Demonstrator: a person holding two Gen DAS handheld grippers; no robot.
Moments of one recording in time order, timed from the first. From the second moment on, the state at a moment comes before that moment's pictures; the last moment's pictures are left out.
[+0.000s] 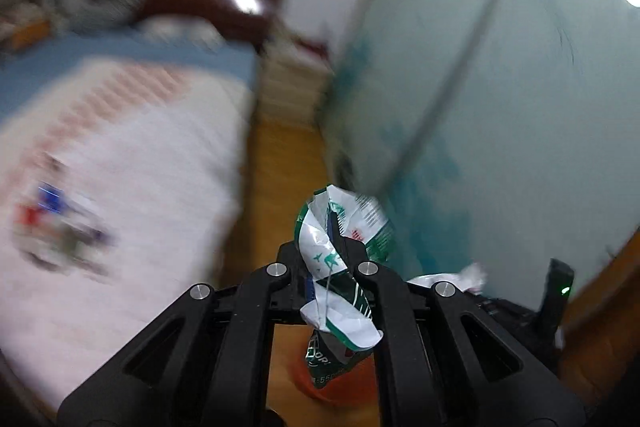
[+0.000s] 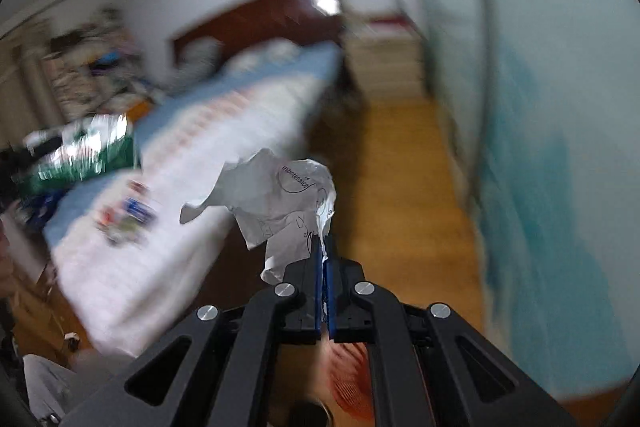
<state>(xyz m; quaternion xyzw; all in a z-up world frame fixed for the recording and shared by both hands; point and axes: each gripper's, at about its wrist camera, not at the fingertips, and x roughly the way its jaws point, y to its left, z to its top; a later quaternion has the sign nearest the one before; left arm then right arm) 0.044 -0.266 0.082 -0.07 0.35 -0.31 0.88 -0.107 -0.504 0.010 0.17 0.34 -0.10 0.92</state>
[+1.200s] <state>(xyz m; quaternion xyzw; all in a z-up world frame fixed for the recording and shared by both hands) 0.039 -0.440 -0.111 0.05 0.55 -0.34 0.76 -0.187 -0.569 -0.194 0.30 0.43 -0.21 0.83</state>
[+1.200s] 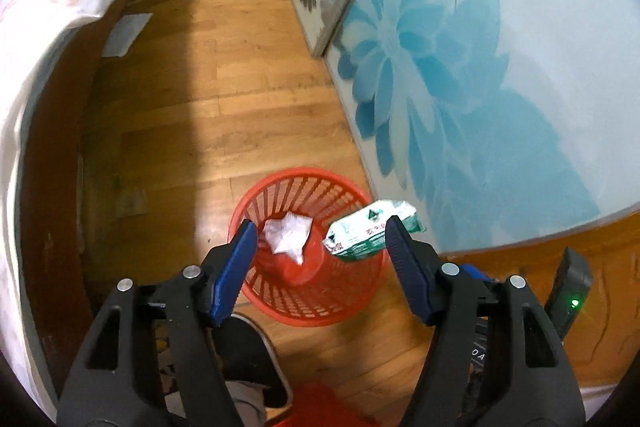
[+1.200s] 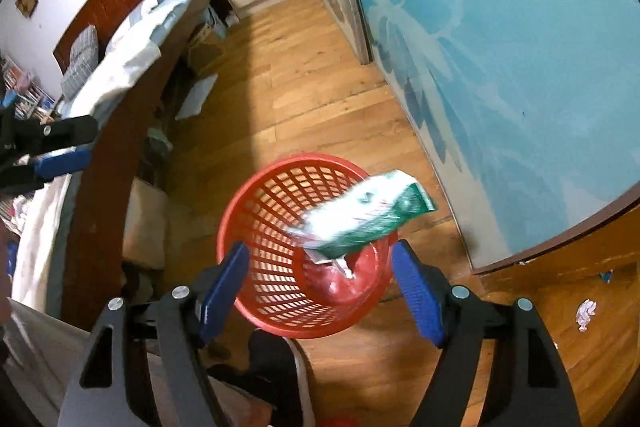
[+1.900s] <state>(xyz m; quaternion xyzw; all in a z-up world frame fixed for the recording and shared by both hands) 0.035 -0.165 0.044 -0.07 0.30 -0.22 0.93 -0.080 -0.463 -0.042 0.20 0.36 -0.09 0.91</state>
